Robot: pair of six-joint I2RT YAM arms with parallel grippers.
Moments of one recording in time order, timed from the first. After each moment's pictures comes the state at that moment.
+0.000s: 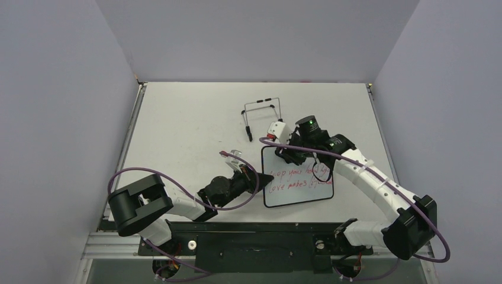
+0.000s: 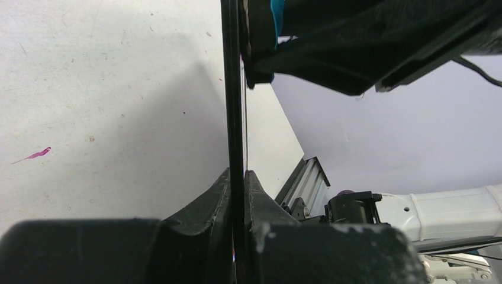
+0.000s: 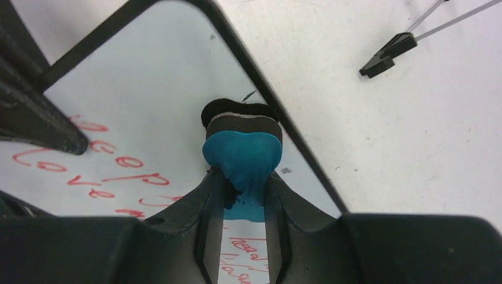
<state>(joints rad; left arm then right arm) -1.06 1.53 0.36 1.17 -0.15 -0.96 0.59 1.25 1.07 -0.70 -0.21 -0.57</state>
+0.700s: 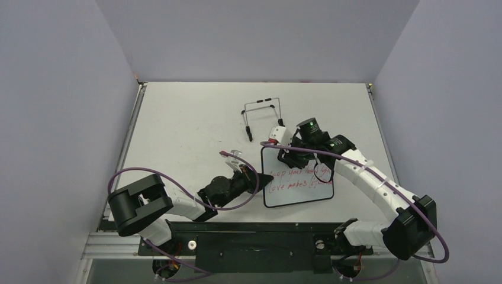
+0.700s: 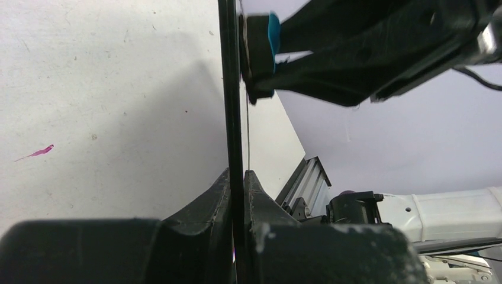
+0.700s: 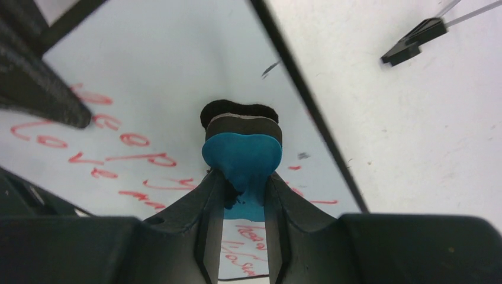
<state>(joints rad) -1.06 1.53 0.36 1.16 -0.15 -0.97 0.57 1.23 1.03 -0.74 -0.24 -0.61</state>
